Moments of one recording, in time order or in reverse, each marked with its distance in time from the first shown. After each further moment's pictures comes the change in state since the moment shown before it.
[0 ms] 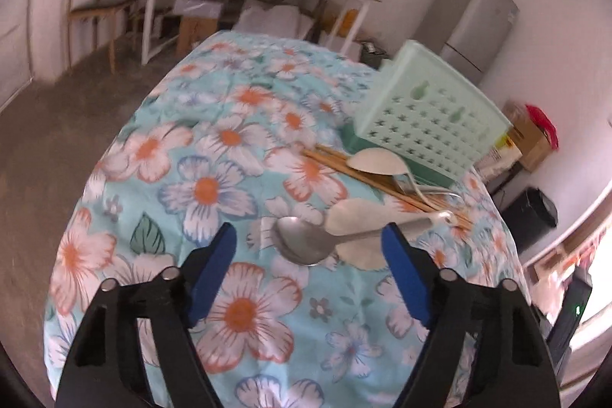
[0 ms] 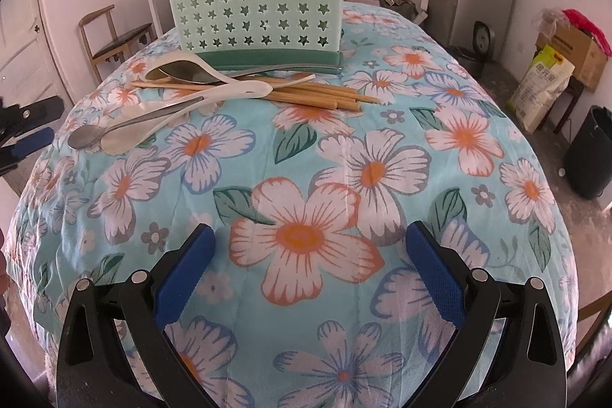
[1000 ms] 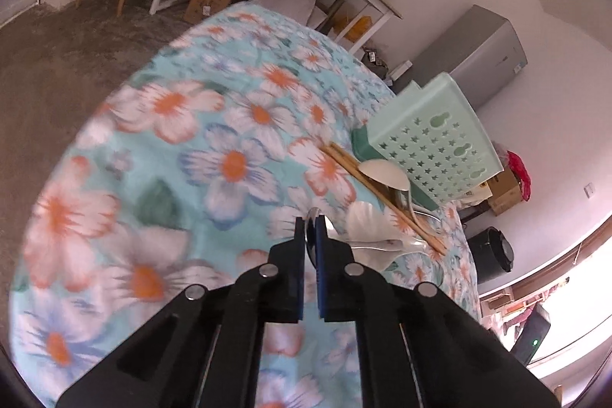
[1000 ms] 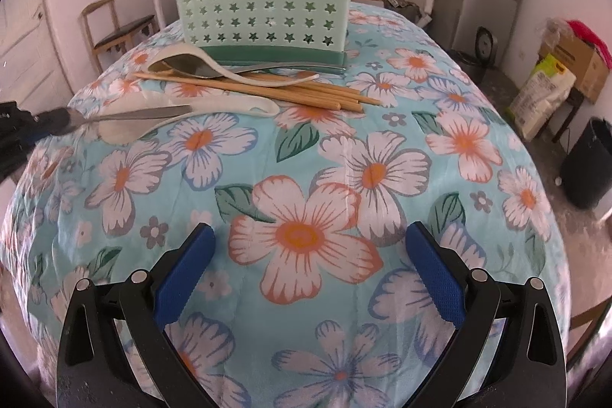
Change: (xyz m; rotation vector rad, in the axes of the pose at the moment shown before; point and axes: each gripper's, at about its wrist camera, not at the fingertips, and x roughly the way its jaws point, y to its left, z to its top) left arm -0.003 0.049 -0.001 -0.213 0.026 -0.144; right arm -0.002 0.002 0.002 -0.079 0.007 -0.009
